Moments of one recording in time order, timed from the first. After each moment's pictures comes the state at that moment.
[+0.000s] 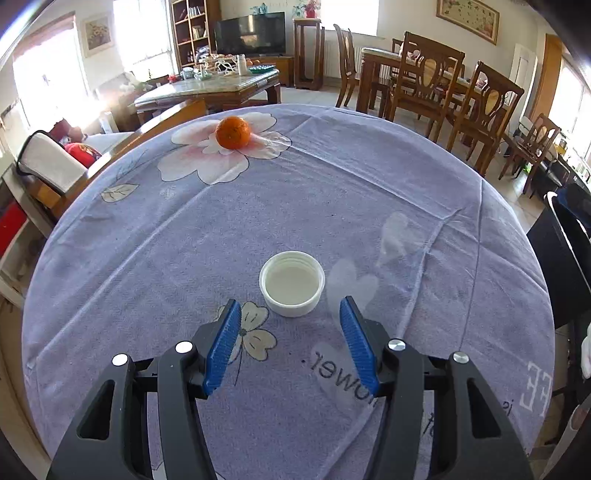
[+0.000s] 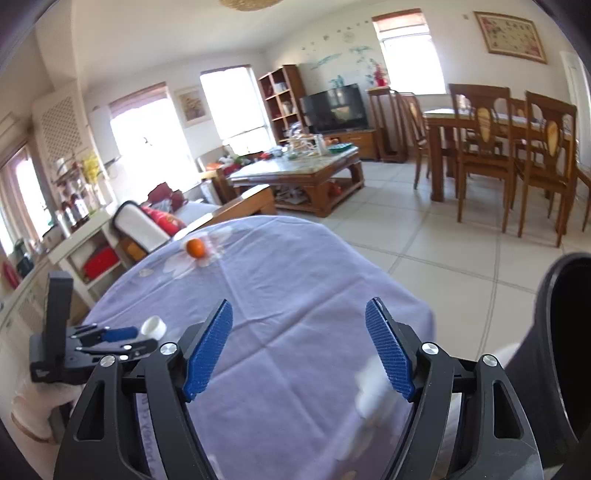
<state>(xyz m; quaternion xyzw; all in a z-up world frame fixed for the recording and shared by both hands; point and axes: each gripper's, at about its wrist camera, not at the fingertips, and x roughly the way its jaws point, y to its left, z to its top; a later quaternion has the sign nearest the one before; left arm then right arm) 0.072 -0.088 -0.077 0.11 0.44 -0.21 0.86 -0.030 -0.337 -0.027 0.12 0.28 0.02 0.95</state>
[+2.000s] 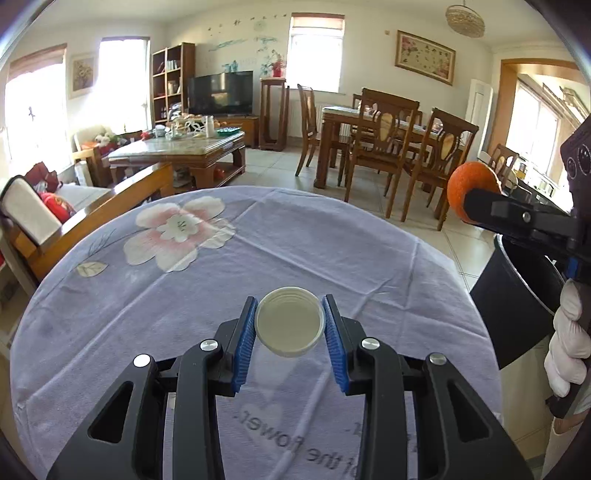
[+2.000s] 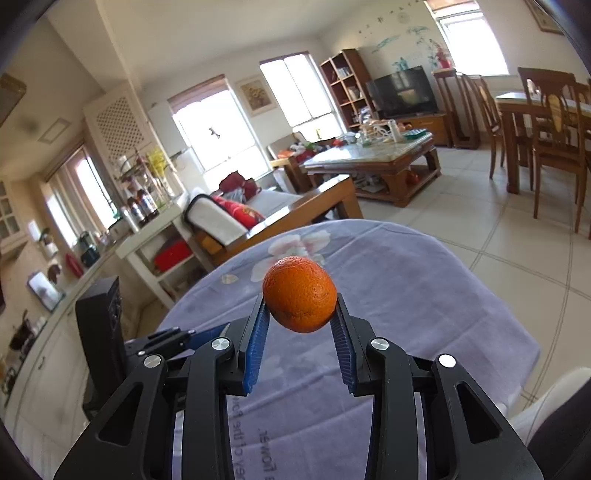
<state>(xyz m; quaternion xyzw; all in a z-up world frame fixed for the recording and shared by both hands) 0.036 -0.107 -0.031 0.08 0.32 -0.30 0.90 -0.016 -0.315 0.015 0.19 0.26 0.13 0.94</state>
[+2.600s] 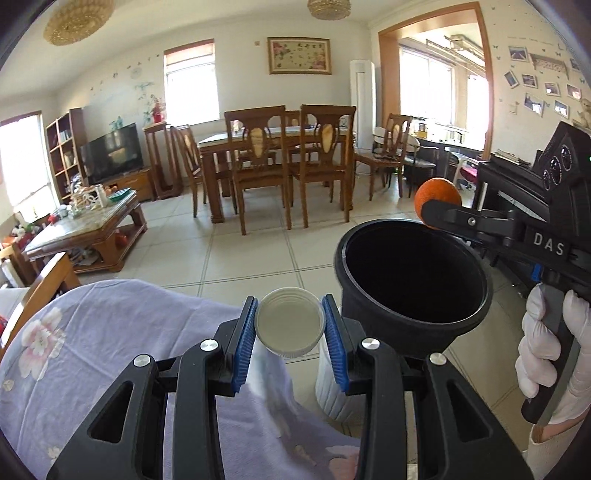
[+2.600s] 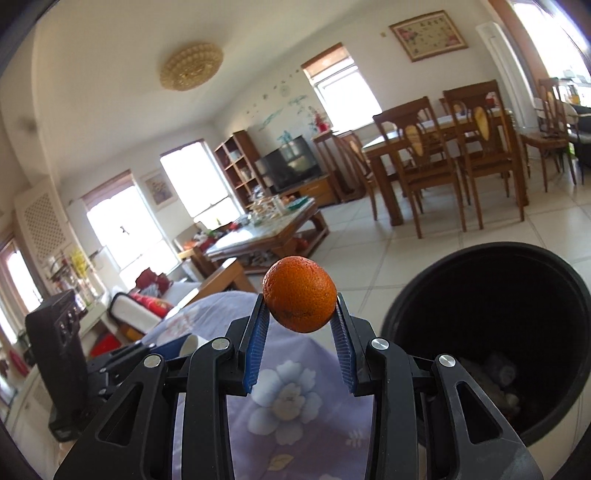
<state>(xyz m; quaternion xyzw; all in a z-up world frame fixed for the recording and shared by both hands) -0.081 -0.308 -0.002 0.17 0.23 -0.47 0.83 -0.242 -0.510 0.014 0.26 0.15 -0.11 0.95</state>
